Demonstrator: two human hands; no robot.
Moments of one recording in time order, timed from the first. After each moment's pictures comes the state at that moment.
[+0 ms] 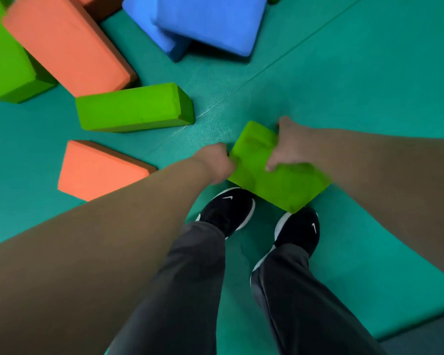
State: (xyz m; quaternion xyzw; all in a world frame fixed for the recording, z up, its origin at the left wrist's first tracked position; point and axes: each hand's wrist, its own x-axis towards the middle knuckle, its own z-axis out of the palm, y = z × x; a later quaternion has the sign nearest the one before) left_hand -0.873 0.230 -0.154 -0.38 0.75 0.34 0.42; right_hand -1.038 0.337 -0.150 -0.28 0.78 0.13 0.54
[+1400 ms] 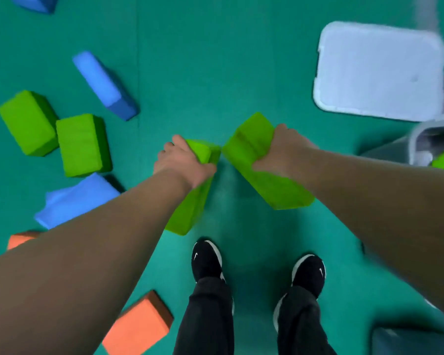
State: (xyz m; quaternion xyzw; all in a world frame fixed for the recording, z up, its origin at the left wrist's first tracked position) left_hand -1.098 0.422 0.087 -0.06 0.94 0.08 0.33; right_hand -1.077 0.649 0.104 0.20 0.91 -0.15 0.34
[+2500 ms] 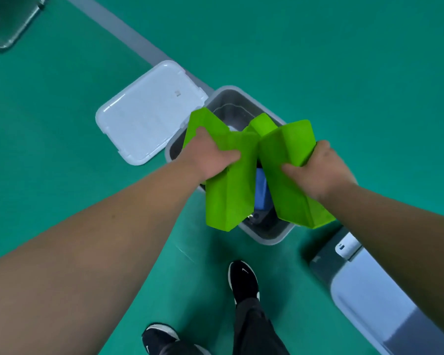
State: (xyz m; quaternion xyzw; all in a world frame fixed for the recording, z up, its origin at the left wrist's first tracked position) left_hand -0.911 1.017 0.212 0.32 0.83 0.17 0.42; right_hand -0.669 1.100 0.222 0.64 0.72 -0.27 0.08
